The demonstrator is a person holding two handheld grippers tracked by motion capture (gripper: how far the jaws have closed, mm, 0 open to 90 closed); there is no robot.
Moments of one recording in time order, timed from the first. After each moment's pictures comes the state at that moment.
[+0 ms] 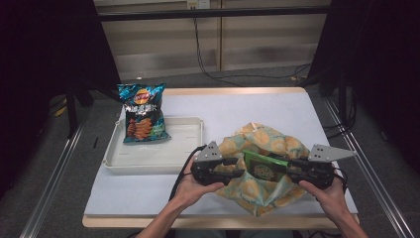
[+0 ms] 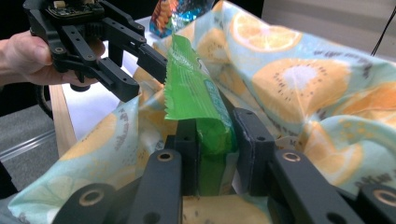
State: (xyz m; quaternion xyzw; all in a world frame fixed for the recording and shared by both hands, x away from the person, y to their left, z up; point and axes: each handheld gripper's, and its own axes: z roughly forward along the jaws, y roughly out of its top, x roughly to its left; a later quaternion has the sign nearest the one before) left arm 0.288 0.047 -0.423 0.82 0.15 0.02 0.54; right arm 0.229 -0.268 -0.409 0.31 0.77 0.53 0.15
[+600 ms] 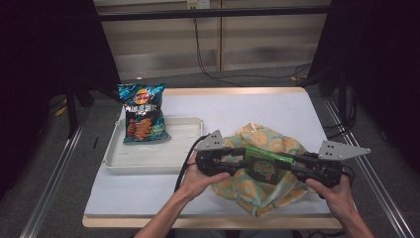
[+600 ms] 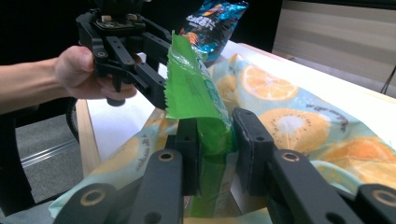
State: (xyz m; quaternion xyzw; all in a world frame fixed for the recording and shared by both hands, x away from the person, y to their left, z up) left arm 0.297 0.028 -0.396 0.80 0.12 0.00 0.58; right arm 0.223 -0.271 -0.382 0.28 0.76 0.57 0.15
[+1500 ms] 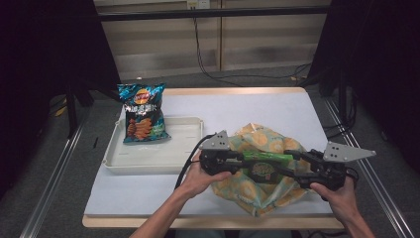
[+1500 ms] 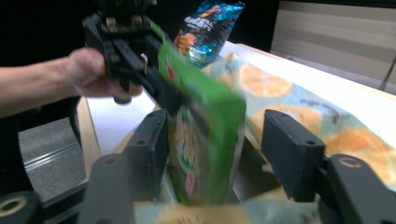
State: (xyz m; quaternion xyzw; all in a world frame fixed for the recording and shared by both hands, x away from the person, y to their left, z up) left arm 0.305 0.027 -0.396 0.81 0.09 -0.03 0.58; right arm 0.217 -0.278 -0.384 0.29 0.75 0.57 0.15
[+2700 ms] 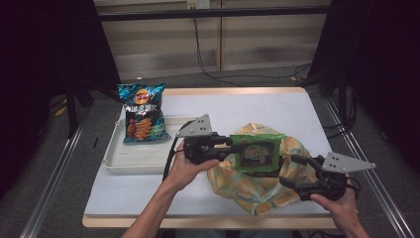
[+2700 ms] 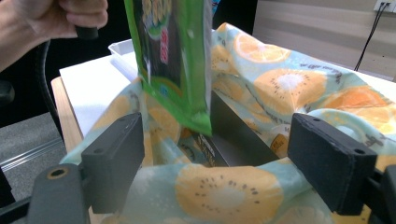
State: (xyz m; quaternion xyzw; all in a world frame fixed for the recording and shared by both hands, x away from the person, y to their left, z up) left arm 0.303 0.060 -0.341 0.78 0.09 0.01 0.62; right arm 0.201 -0.278 -0.401 0.31 0.75 0.55 0.18
